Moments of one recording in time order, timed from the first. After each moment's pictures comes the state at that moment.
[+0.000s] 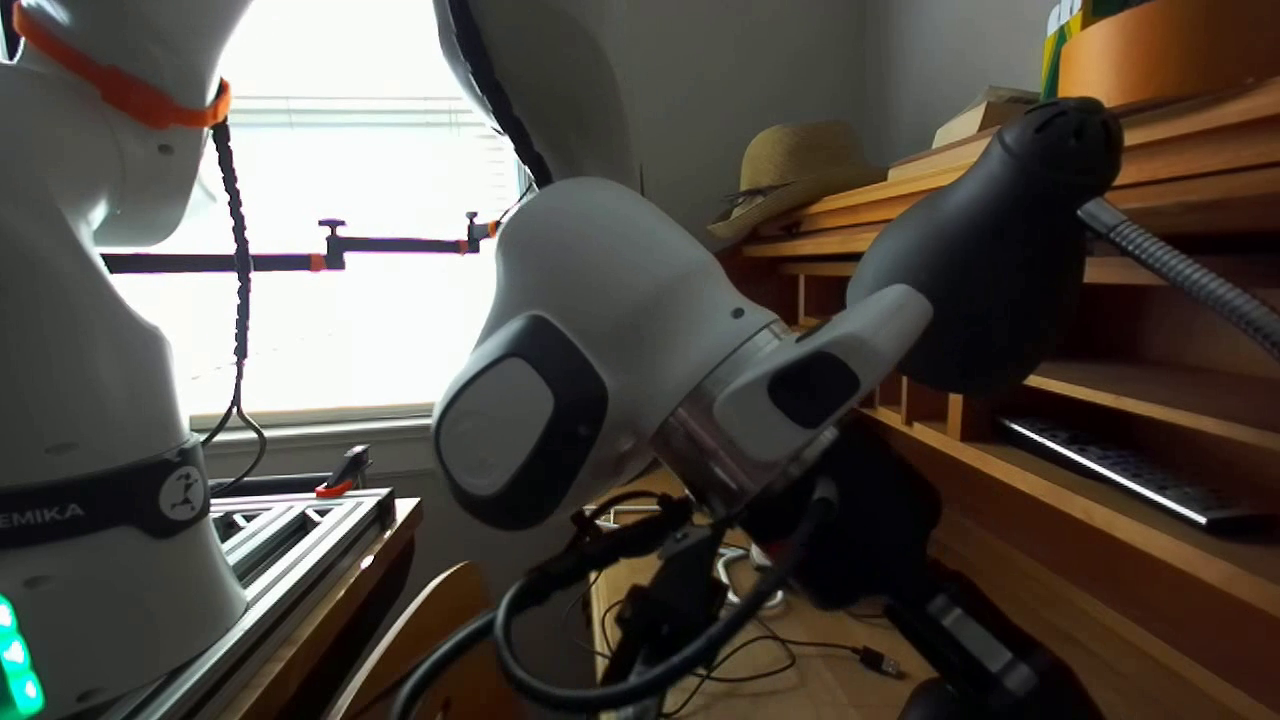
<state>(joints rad) 0.07 0.59 -0.30 -2.55 0.21 3.91 -0.29</state>
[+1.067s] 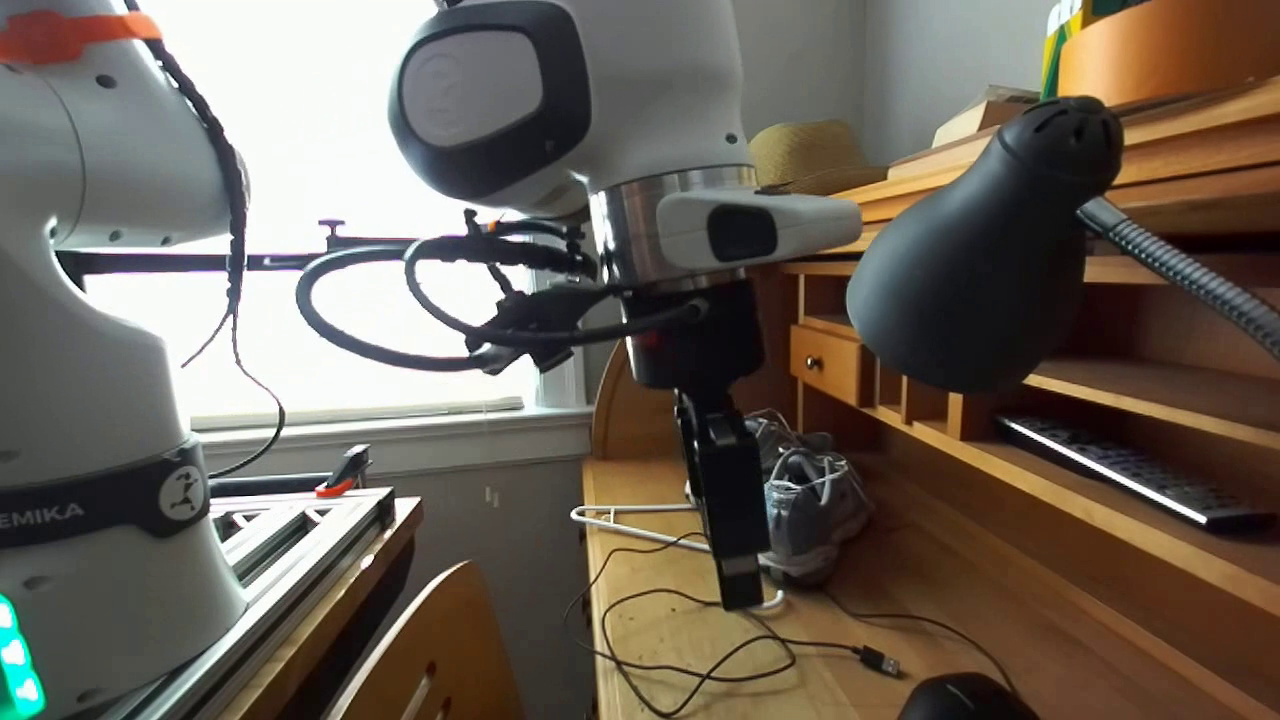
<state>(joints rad) -0.33 -0.04 0.15 -2.73 0.07 2.82 -0.24</state>
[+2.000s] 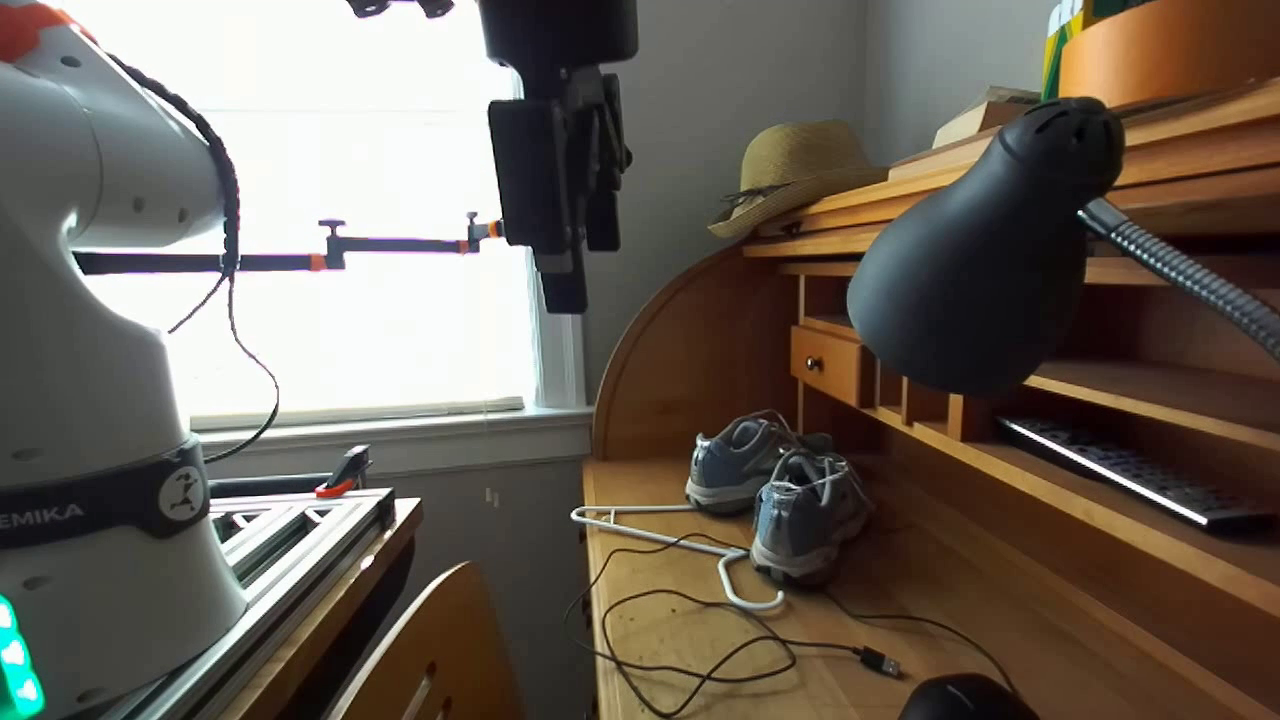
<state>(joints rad) -0.17 -0.54 -0.18 -2.67 0.30 2.03 -0.27</state>
